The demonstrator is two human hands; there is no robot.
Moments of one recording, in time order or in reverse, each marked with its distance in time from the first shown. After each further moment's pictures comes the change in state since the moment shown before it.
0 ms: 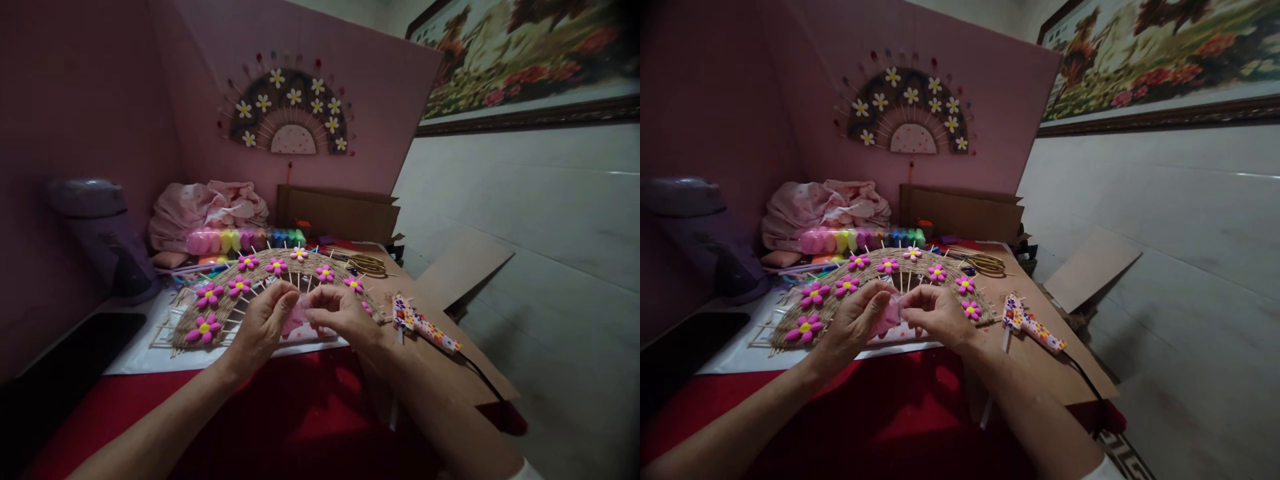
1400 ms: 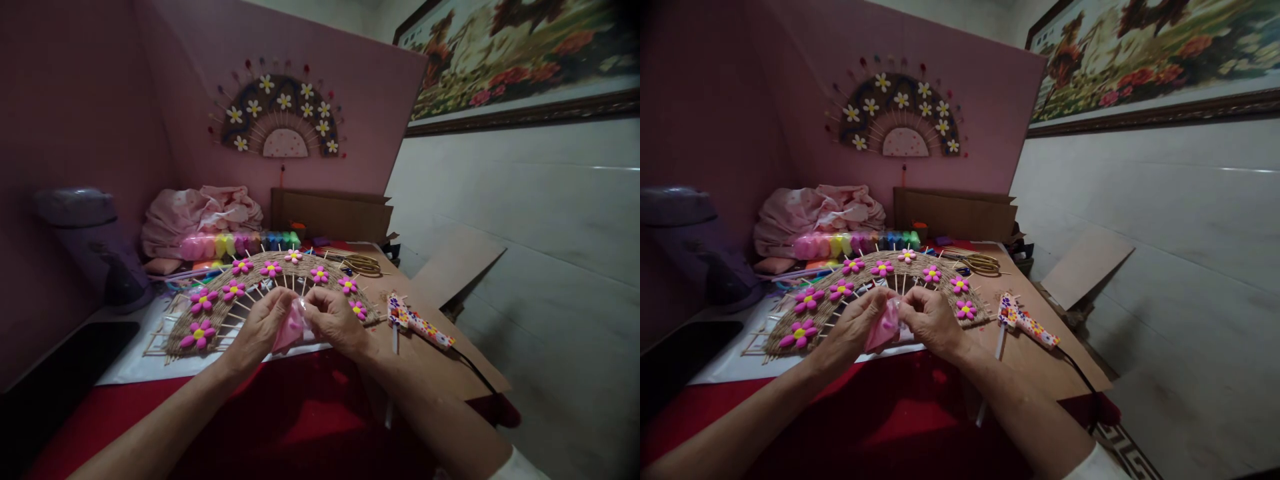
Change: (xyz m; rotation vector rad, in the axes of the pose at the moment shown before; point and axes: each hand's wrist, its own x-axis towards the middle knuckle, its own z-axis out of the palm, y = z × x) left_hand 0.001 -0.002 0.007 -0.290 -0.074 -0.283; right_hand -0.002 0.006 0.005 -0.188 0.086 -0.128
